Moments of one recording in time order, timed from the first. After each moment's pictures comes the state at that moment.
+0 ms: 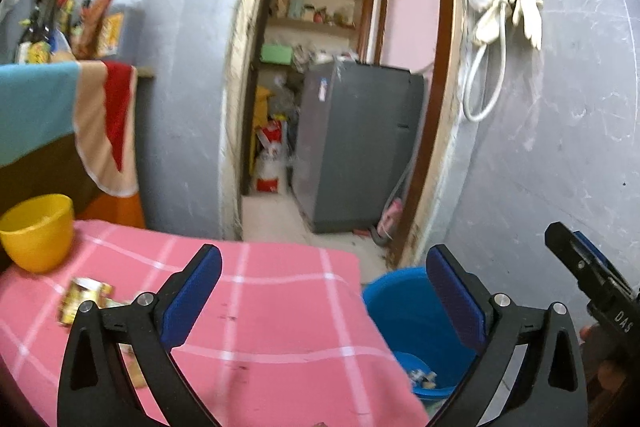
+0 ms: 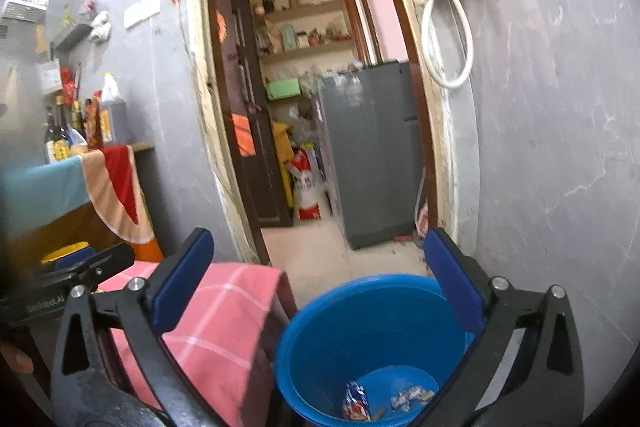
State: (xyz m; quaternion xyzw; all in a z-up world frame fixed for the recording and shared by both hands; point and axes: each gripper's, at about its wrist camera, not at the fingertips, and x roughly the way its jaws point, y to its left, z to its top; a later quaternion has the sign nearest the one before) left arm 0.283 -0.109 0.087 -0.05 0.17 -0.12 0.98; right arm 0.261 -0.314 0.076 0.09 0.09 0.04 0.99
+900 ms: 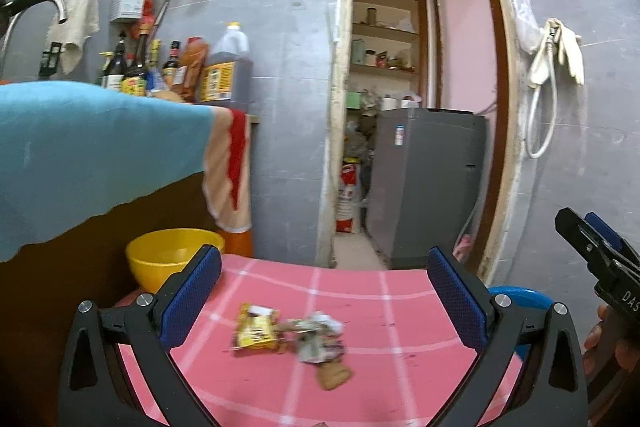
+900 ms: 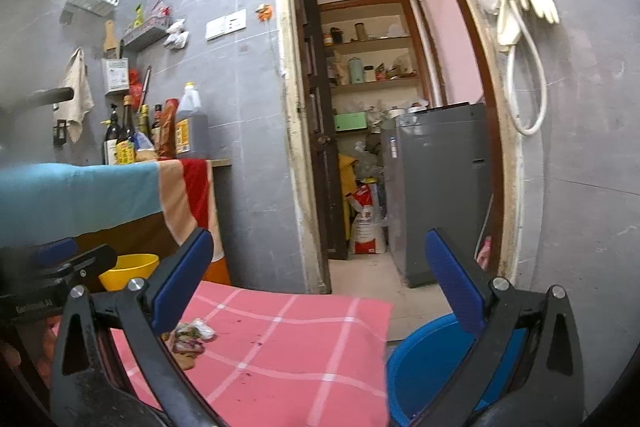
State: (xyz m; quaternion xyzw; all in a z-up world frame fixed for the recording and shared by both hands) left arm 0.217 0.017 0.095 -0.04 0.10 0.00 0.99; right arm 0.243 -0.194 0.097 0.05 0.03 0.13 0.99
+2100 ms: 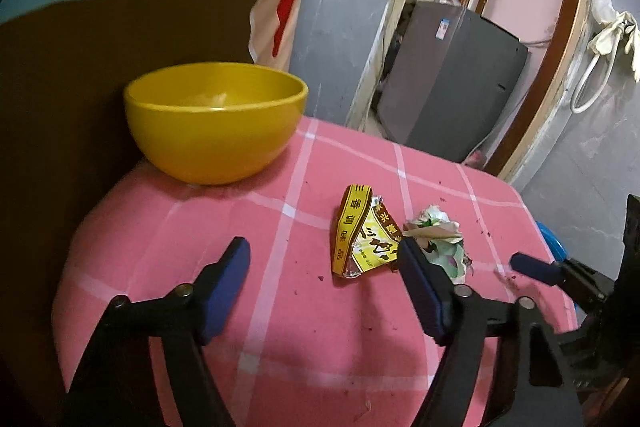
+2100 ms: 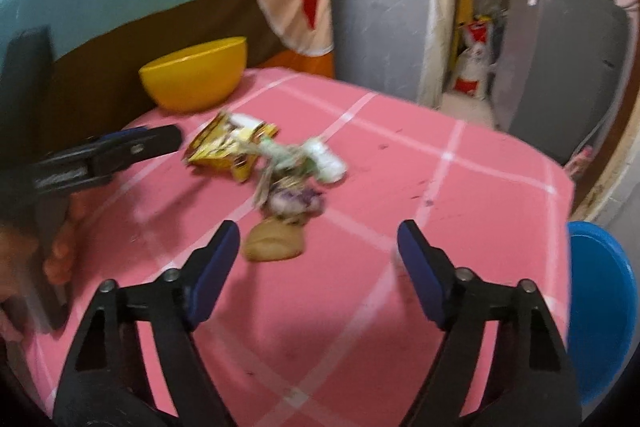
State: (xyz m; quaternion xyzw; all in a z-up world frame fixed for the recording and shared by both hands) left arm 0.284 0.116 0.012 -0.13 0.34 -0.03 0.93; right arm 0.323 -0.048 0.000 -0.09 0.37 0.30 0.88
